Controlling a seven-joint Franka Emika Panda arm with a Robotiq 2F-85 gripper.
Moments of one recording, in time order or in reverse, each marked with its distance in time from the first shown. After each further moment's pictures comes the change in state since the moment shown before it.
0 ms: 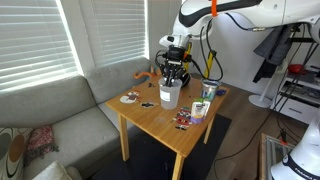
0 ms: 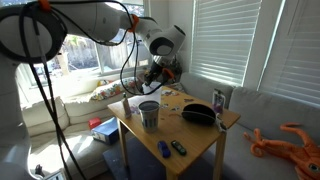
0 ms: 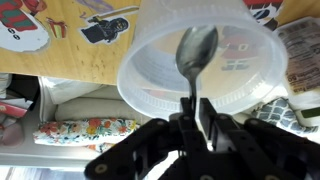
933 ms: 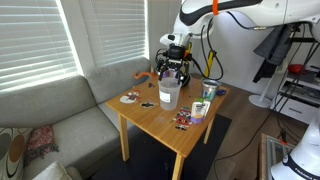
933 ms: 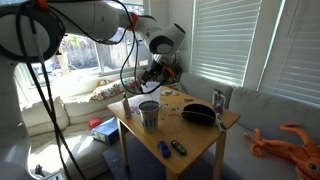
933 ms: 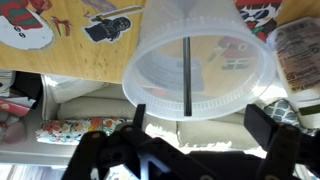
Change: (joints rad) arm 0.001 -0.011 -0.006 0.003 0.000 0.000 -0.003
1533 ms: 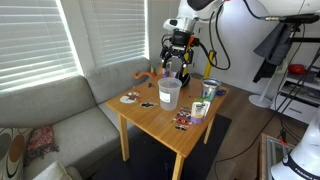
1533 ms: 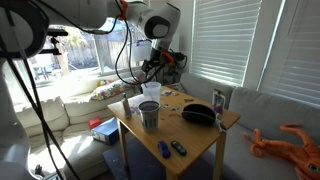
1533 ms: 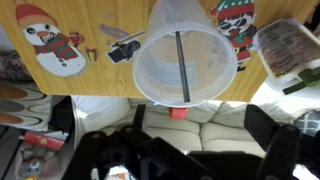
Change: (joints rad) arm 0.025 -0.073 -0.021 0.057 -0.144 -0.004 0.226
